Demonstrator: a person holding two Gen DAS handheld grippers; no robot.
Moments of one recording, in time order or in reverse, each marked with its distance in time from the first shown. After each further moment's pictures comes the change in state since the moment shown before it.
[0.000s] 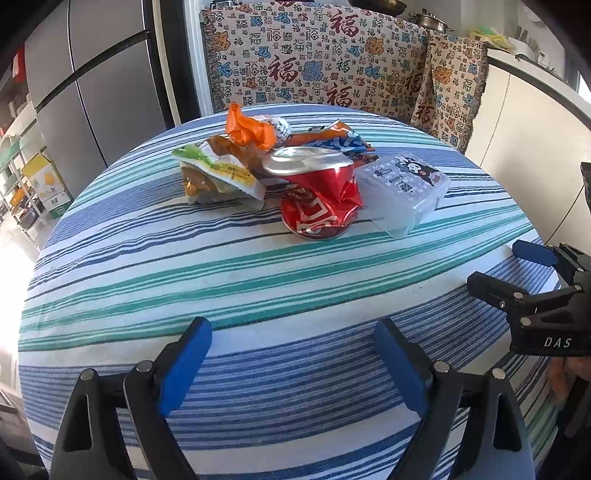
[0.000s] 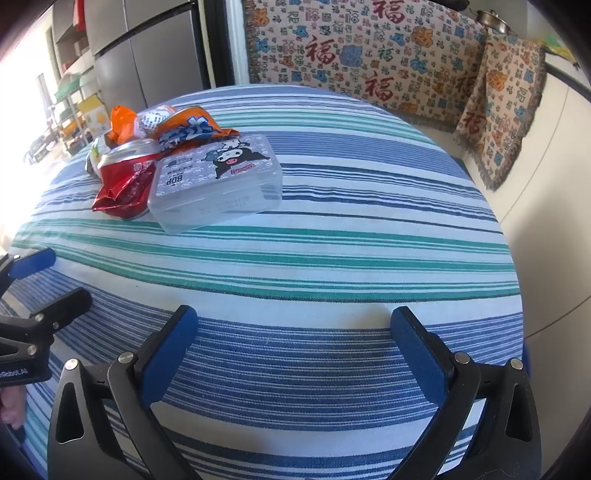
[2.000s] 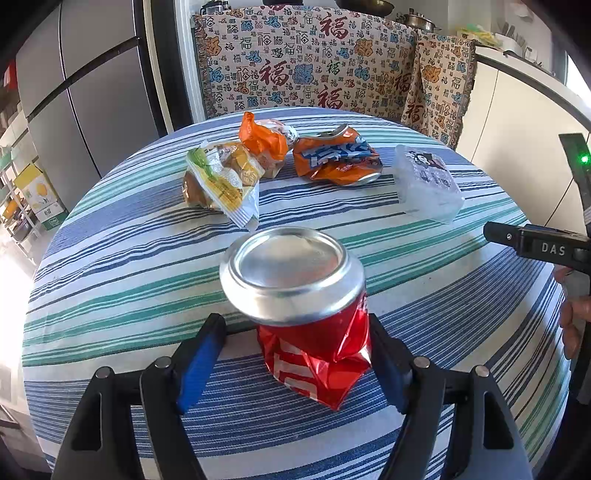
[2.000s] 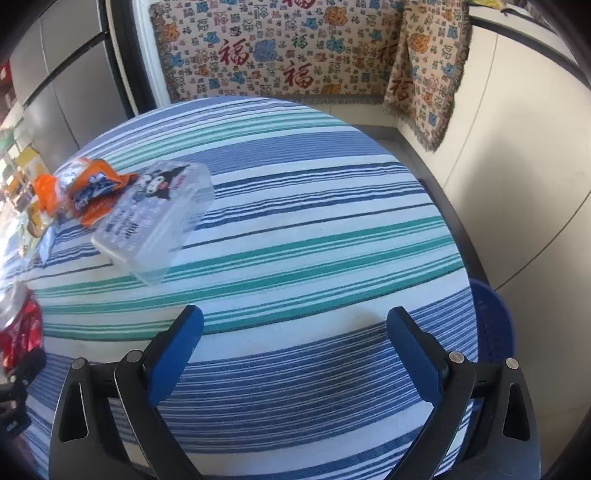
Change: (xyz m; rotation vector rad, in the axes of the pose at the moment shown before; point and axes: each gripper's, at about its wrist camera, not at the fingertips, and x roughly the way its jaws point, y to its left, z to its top) left arm -0.009 0.013 -0.006 0.028 -0.014 -0.025; right arm -0.003 -0.044 0.021 0.227 -0.002 -0.078
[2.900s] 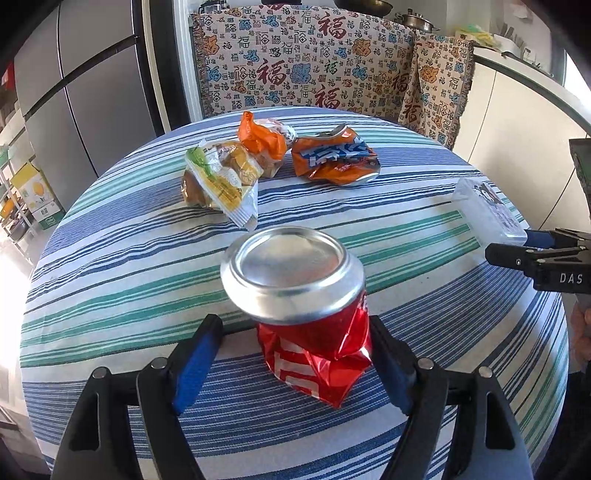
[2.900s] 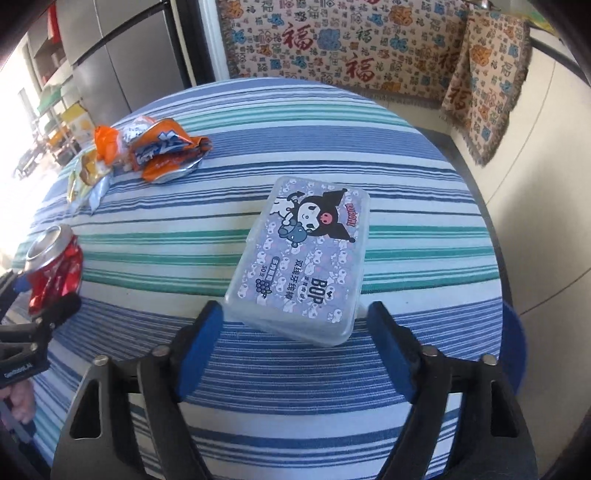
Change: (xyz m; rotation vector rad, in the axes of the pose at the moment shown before) left arm -0.001 0.006 0.001 0.003 0.004 -0.034; right arm -0.008 0.020 -0.018 -0.144 0.082 0.087
